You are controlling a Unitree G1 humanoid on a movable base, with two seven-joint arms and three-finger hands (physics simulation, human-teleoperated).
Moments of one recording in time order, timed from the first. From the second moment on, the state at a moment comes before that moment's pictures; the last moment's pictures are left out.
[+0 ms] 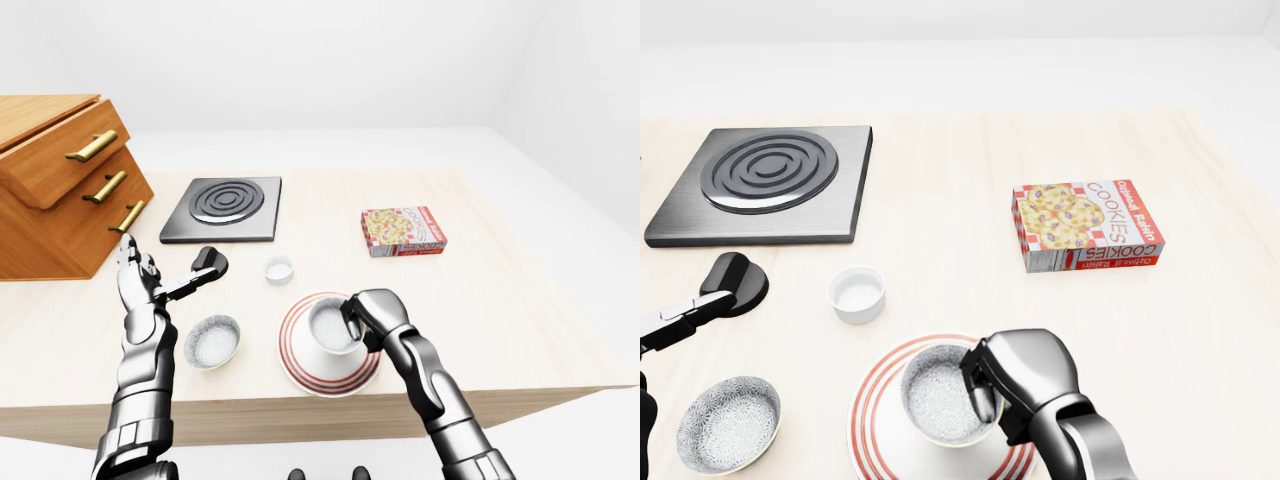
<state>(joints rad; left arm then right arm) -0.35 0.32 0.31 0.47 -0.30 -0.04 0.18 -0.15 -0.04 0.18 0.19 -1.16 -0.09 0.14</state>
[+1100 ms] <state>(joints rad) -0.35 0.32 0.31 0.46 -0.29 -0.04 0.18 -0.06 -0.03 0.20 -0.01 -1.13 -0.09 0.24</state>
